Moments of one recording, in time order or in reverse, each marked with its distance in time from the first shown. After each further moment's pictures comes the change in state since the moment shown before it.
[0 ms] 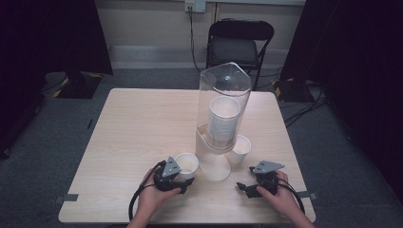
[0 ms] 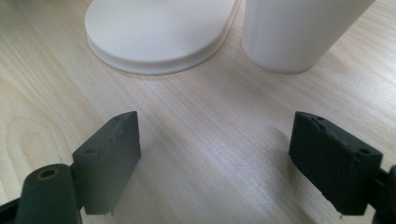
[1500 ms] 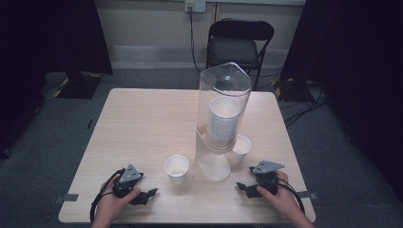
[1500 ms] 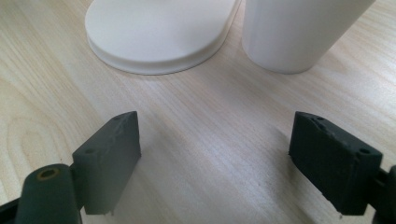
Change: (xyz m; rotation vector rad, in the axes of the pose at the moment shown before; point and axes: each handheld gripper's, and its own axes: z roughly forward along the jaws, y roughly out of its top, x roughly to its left) left arm 0.053 -0.068 -0.074 0.097 0.020 -0.121; right arm 0.000 0.000 0.000 0.000 0.001 0.000
